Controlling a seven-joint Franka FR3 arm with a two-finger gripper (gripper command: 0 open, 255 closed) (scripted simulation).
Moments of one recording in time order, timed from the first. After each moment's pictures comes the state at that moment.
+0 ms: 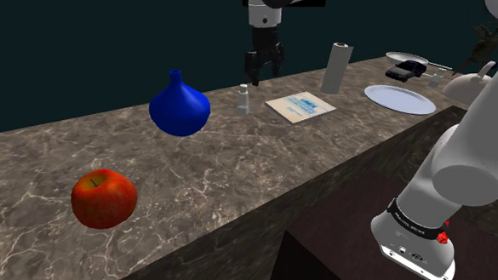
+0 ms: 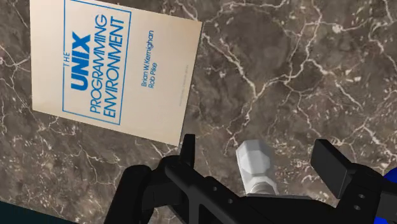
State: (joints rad) arm 0.07 0.00 0.14 -1.81 -0.07 1.72 0.26
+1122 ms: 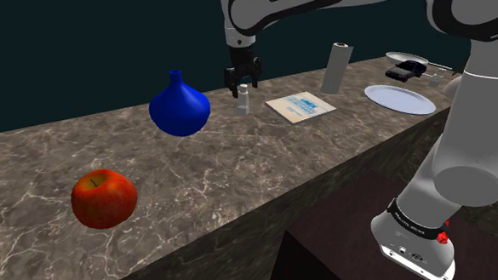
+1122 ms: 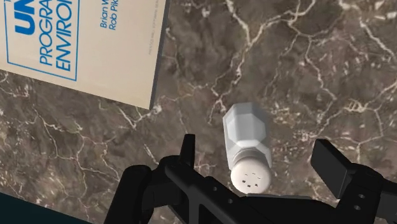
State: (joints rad) arm 0.10 0.24 0.15 -1.66 -0.14 1.81 0.30
